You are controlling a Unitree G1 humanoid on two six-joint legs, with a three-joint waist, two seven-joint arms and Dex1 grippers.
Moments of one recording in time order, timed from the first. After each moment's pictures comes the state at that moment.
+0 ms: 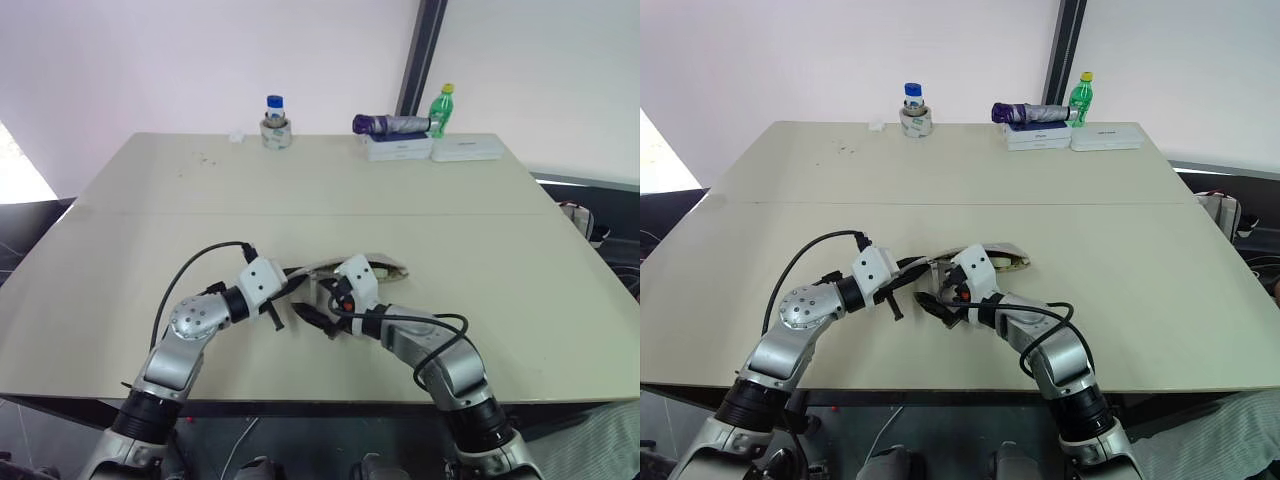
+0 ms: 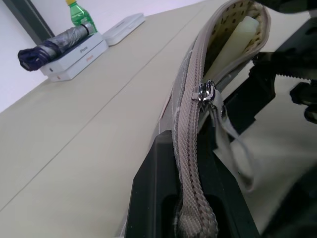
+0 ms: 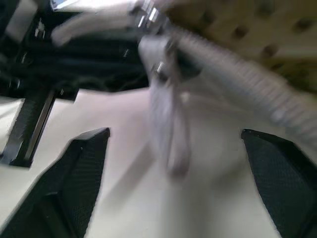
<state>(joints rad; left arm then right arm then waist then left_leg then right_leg) -0.35 0.43 -0.14 -0.03 -0.07 -0.03 -0.73 -0.39 -0.18 0.21 -0.19 0.29 0.71 0.51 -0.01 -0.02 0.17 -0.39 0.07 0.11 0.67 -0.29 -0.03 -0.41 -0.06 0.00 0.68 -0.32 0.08</state>
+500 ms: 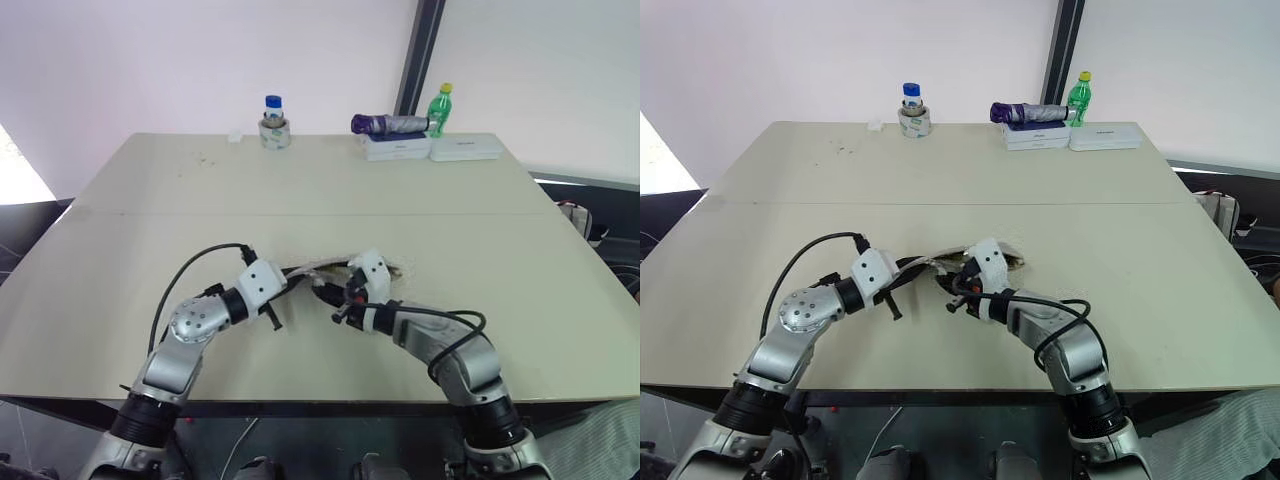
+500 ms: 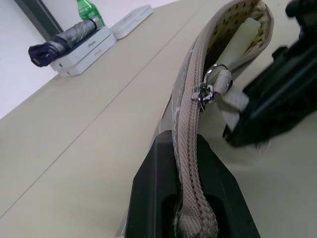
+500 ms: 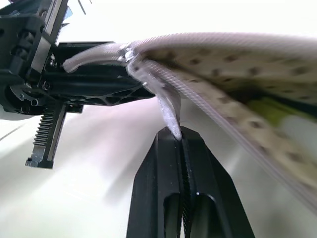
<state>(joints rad) -0.35 0.44 -0.15 -0.02 -0.02 -0.05 -0.69 -0.39 -0.23 0.14 -0.23 0.39 0.77 0.54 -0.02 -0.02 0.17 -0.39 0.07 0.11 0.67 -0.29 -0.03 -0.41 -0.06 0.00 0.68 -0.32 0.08</state>
